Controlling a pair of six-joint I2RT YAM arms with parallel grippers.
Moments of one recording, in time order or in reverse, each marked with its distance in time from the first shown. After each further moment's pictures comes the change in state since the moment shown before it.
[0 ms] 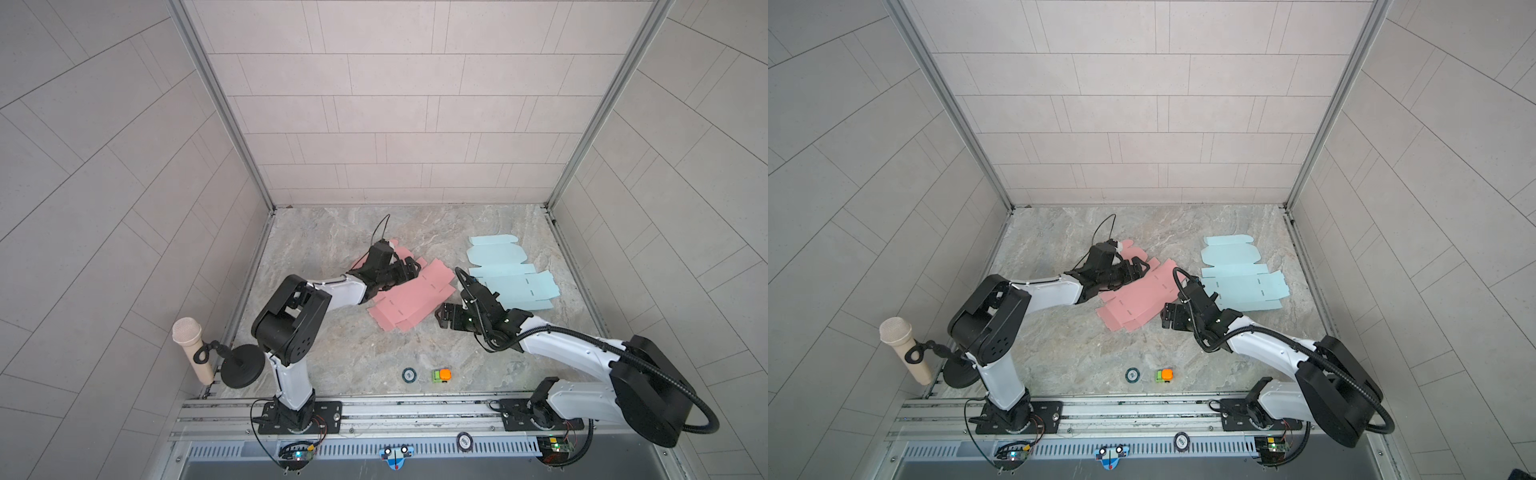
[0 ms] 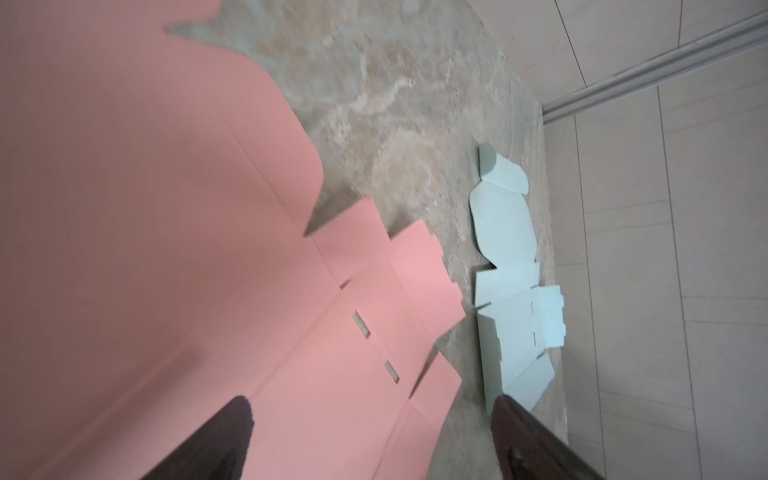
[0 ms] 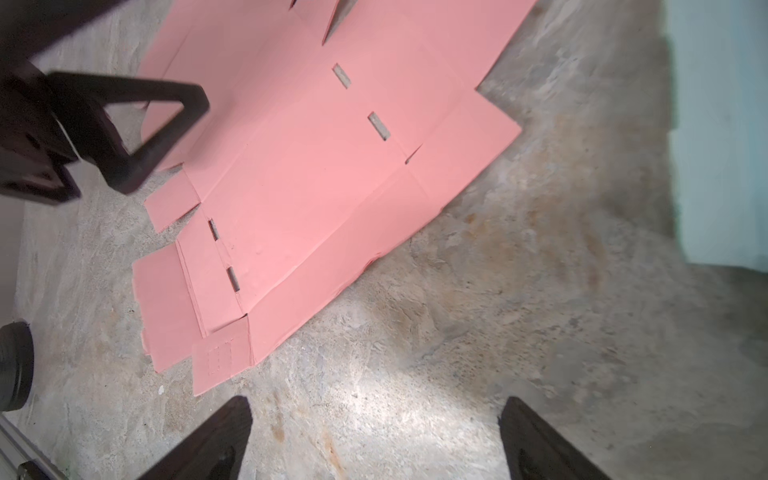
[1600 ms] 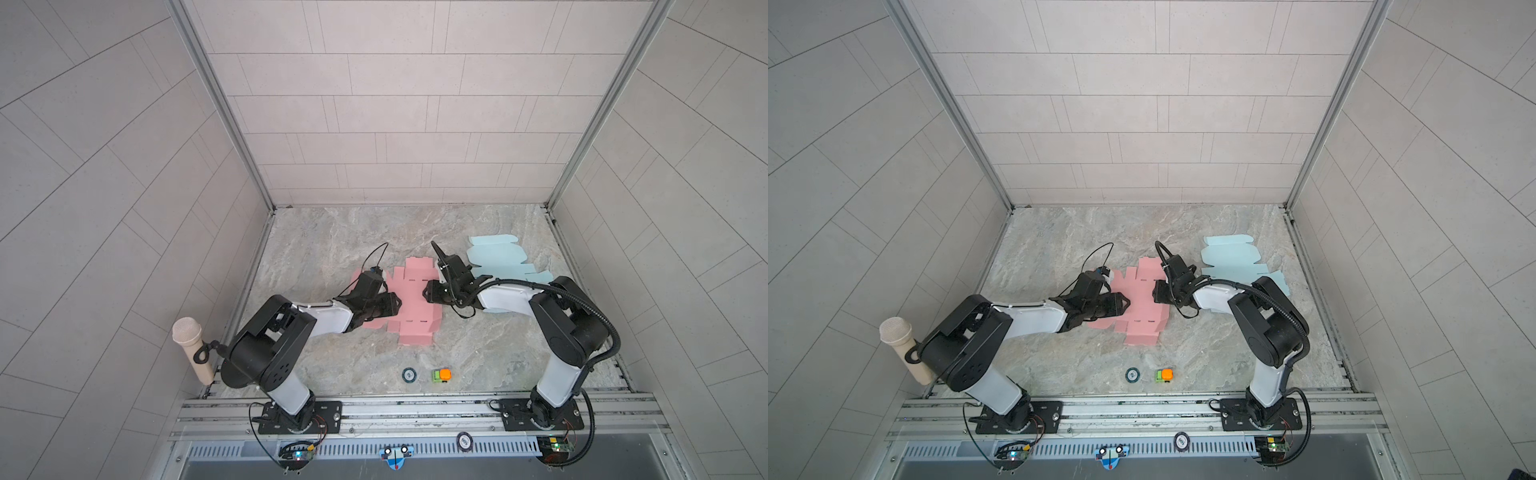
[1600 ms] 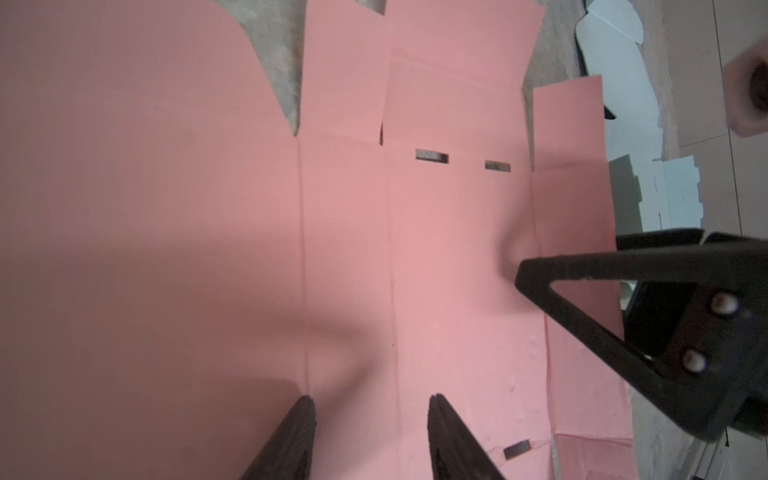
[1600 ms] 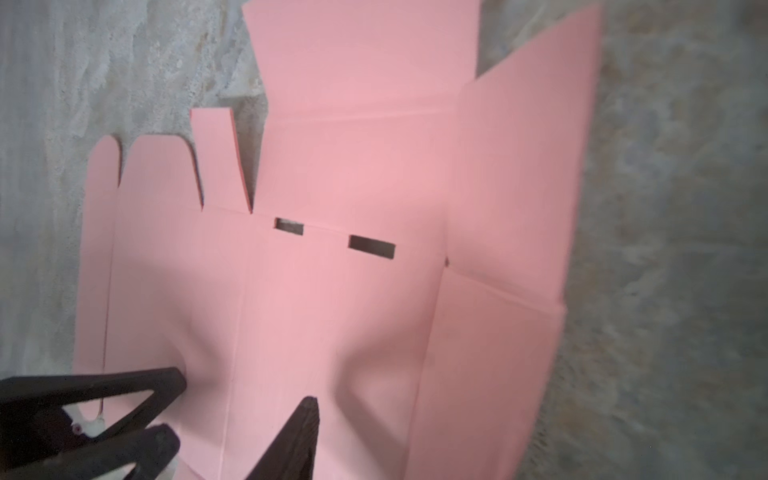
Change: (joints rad) left arm -0.061 -0.198 -0.377 0.023 -0.050 0.165; right arm -0.109 0.494 0.380 0.041 -0.115 -0.126
